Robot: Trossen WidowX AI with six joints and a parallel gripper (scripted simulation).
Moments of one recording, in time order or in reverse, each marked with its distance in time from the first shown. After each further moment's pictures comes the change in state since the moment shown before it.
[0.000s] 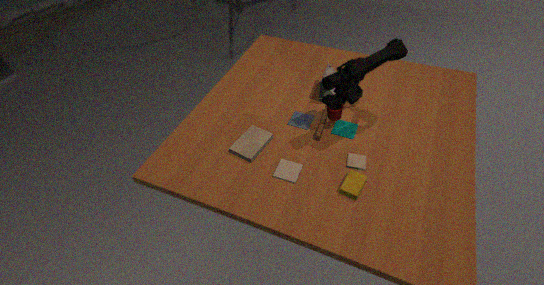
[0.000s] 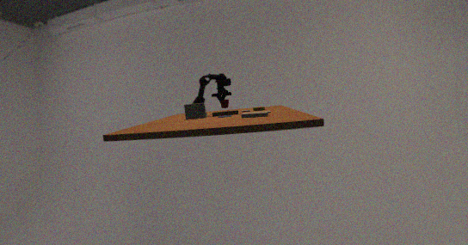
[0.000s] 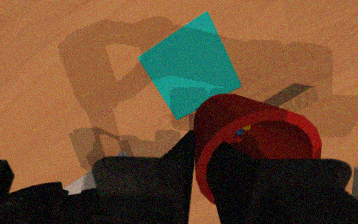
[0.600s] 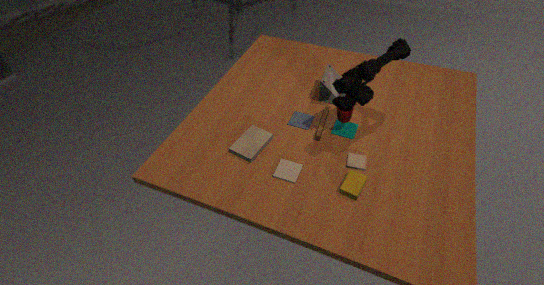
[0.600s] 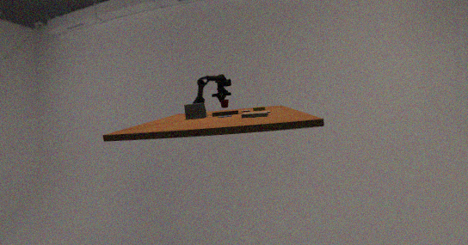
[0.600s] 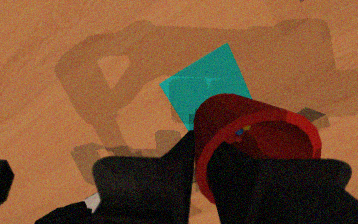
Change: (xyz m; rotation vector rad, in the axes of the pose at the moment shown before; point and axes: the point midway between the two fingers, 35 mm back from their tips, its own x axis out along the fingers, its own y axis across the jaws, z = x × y) arm 0.000 0.028 0.036 0.001 -0.002 0.002
